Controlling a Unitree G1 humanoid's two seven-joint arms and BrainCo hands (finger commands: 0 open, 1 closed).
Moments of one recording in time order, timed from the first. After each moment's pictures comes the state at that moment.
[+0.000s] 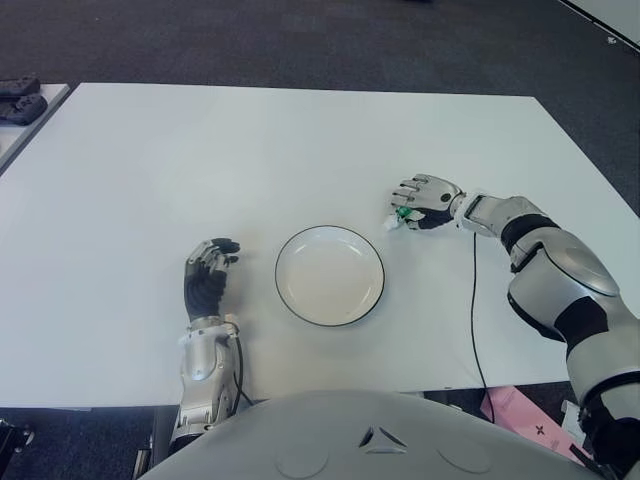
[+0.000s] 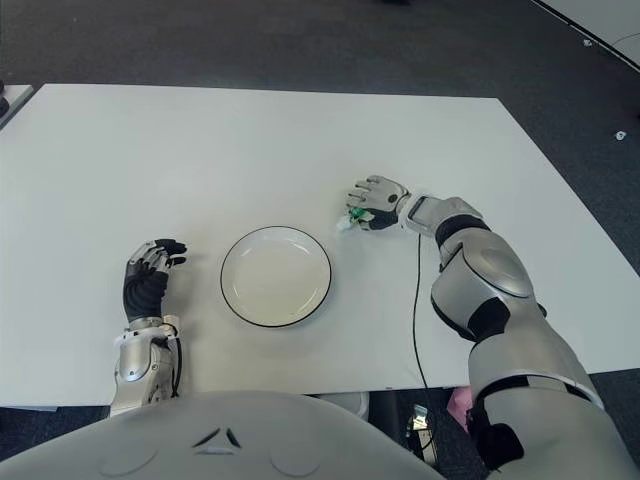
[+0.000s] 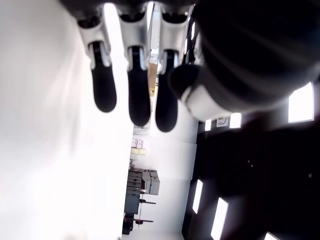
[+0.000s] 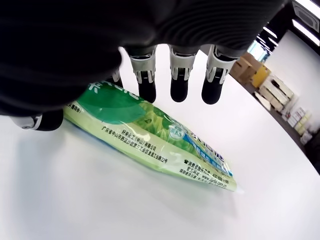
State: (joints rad) left arm 0.41 -0.08 0.02 0.11 -0.10 -0.39 0.15; right arm -0.94 -0.51 1.06 1.39 -1.27 -0.48 -0.51
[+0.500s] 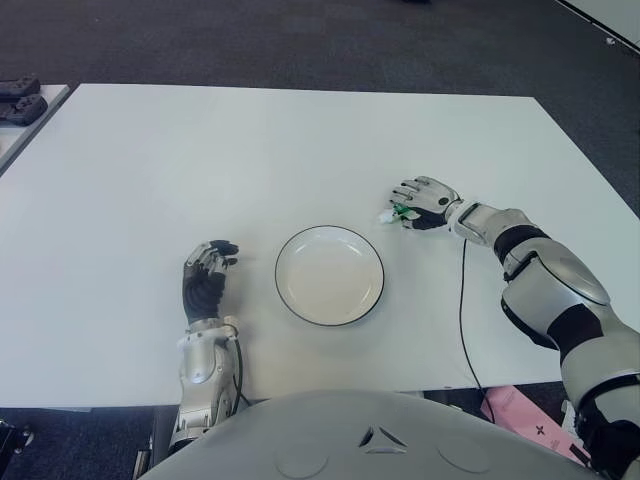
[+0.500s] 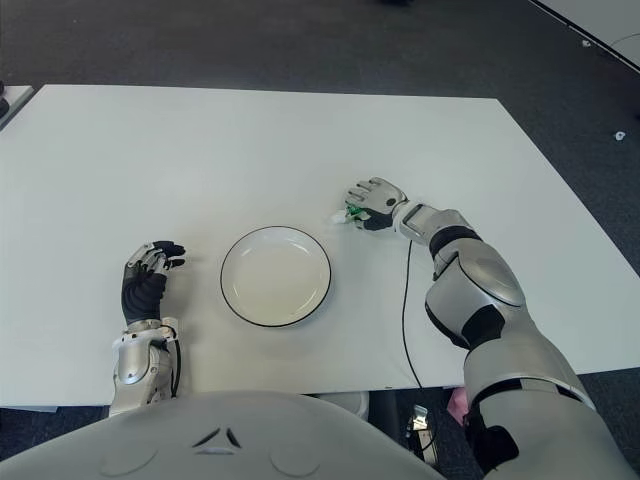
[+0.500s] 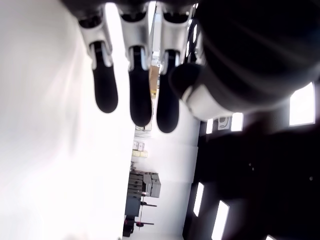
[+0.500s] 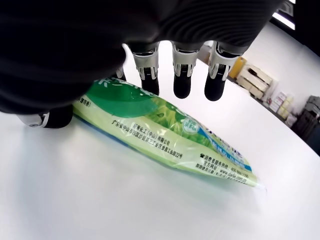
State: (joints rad) left arm 0.43 -0.08 0.02 0.08 -0.10 -0.38 0.16; right arm -0.89 -0.49 0.99 1.39 -1.16 -0.46 -0.47
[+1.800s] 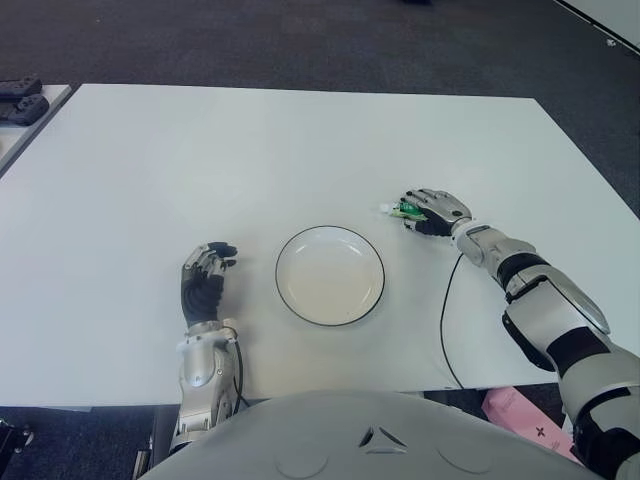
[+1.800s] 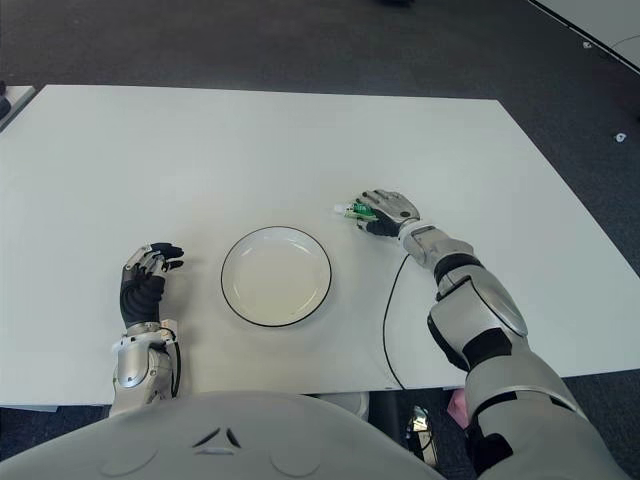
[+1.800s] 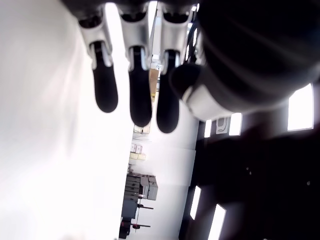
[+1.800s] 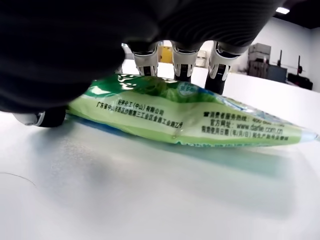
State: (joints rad) left arm 0.44 -0.08 0.02 0.08 -0.12 -0.40 0.15; right arm -0.74 -0.50 0.73 1.37 -0.86 -0.47 -0.34
